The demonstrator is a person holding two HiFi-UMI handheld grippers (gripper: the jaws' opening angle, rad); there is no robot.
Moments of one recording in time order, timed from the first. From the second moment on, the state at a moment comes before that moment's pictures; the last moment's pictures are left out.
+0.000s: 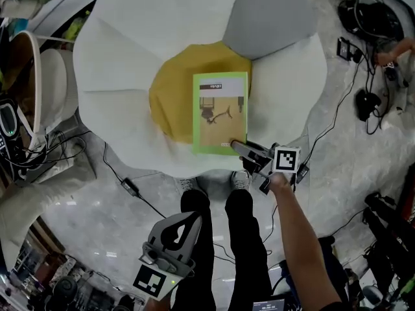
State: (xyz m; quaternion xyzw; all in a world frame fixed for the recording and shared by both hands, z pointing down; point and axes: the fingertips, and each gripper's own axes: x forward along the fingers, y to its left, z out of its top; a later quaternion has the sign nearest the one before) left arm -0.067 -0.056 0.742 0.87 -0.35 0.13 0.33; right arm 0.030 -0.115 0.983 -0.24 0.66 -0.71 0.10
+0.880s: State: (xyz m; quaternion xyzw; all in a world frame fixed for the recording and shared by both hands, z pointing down) left arm -0.067 -0.053 0.769 0.87 -0.34 0.13 0.34; right arm 0.053 -0.105 1.060 -0.34 0.60 -0.72 0.04
